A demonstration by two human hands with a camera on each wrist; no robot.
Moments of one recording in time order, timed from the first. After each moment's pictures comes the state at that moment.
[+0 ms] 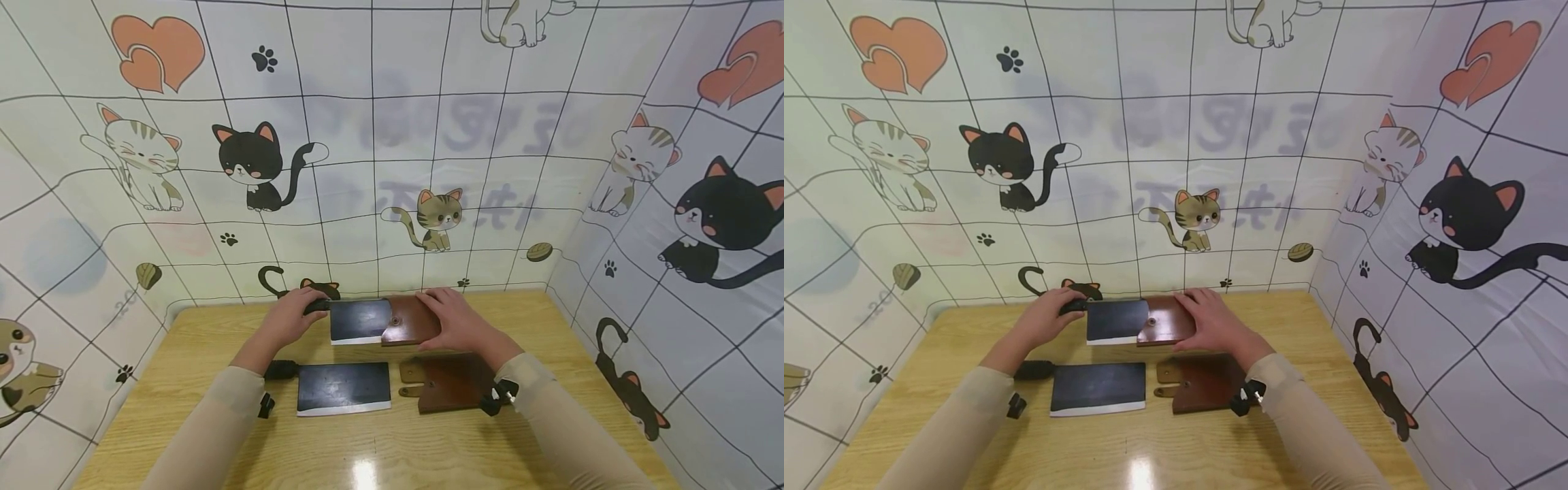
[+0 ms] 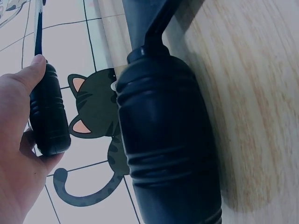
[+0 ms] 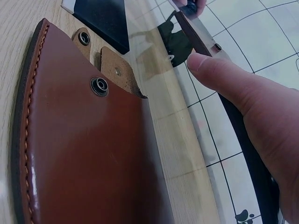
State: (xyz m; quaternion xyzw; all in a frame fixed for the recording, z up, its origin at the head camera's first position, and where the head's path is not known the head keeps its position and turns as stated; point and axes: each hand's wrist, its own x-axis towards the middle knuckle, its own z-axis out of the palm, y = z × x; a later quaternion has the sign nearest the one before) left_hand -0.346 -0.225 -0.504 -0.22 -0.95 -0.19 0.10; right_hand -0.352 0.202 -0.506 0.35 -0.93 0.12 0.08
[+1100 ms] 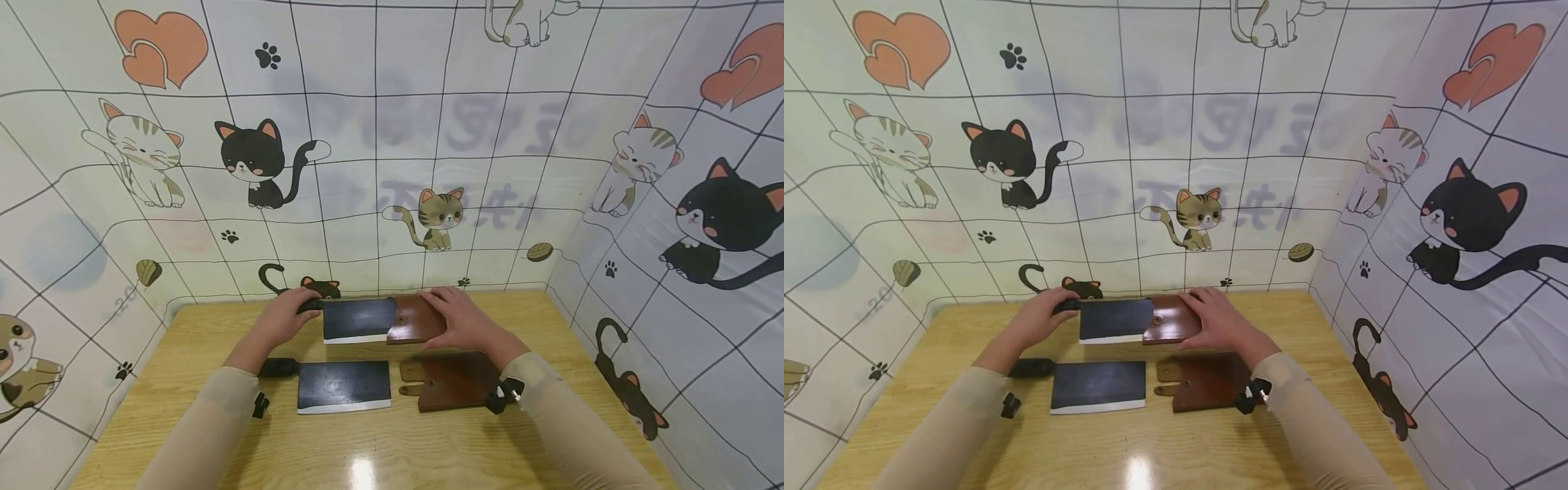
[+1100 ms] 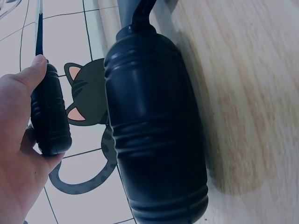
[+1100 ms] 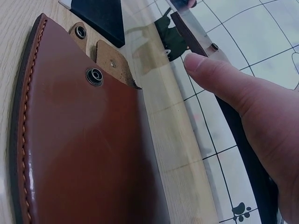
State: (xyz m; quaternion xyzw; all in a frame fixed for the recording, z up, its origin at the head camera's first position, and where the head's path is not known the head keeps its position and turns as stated) left_hand -0.343 -0.237 -0.504 -0.22 -0.95 -0.21 0.09; right_hand -0.352 0.211 -0.504 0.35 -0.93 0.12 0.07
